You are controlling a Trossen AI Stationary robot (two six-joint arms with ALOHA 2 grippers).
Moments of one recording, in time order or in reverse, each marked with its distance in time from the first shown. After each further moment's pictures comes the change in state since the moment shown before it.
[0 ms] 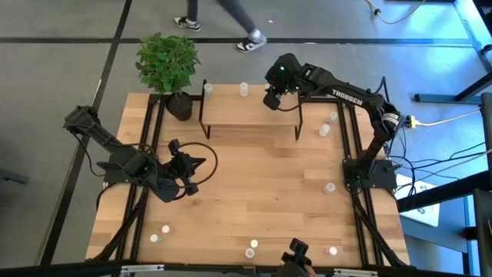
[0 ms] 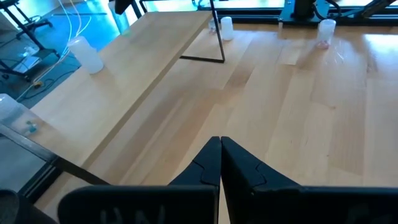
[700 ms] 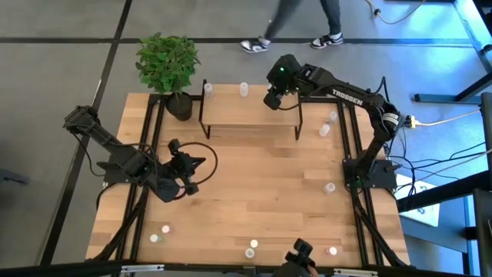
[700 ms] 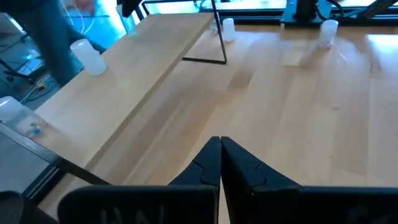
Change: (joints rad) left arm 0.000 0.000 0.000 0.000 -0.010 0.011; right arm 0.000 0.000 0.000 -0.042 0.044 0.055
